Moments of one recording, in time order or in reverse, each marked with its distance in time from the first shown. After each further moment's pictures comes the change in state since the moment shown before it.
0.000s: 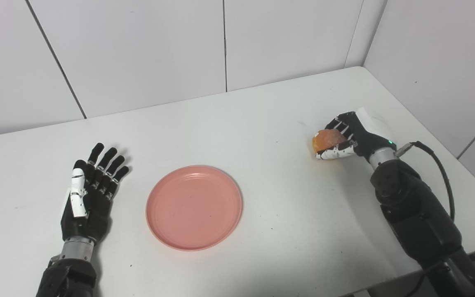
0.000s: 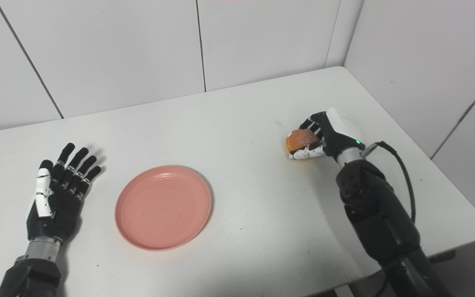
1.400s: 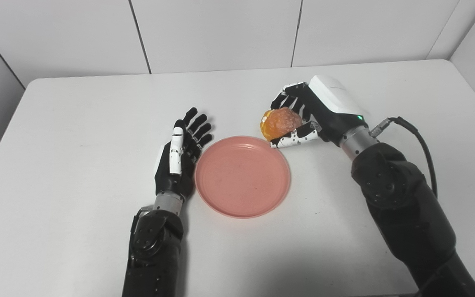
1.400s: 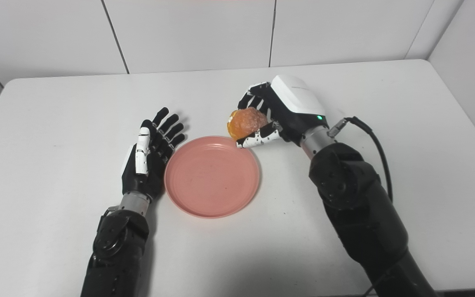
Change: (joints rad) left arm 0.086 -0.172 -0.127 -0.174 0.196 0.080 0.209; right arm -0.171 0.182 0.304 -0.209 -0.110 -0.077 0.250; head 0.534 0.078
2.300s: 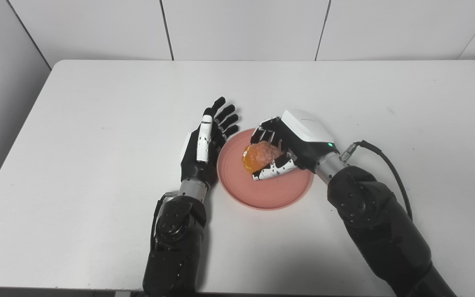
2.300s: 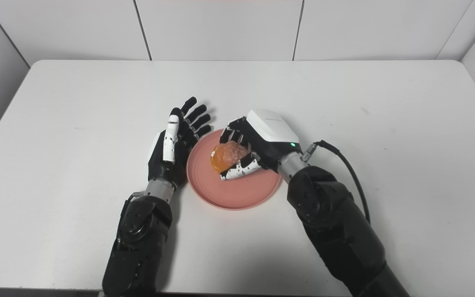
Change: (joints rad) left arm 0.000 -0.033 -0.026 -0.003 0.027 0.003 0.044; right arm 0.040 0.083 0.161 0.131 -0.001 -0.037 -0.011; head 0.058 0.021
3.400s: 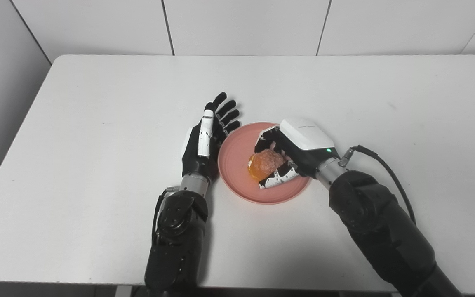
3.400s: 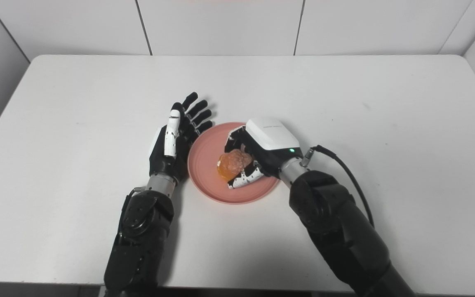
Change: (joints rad) left arm 0.000 -0.001 -0.005 -0.009 0.002 0.017 0.014; right arm 0.019 -0.041 0.049 -0.013 -0.114 -0.029 0.034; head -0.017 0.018
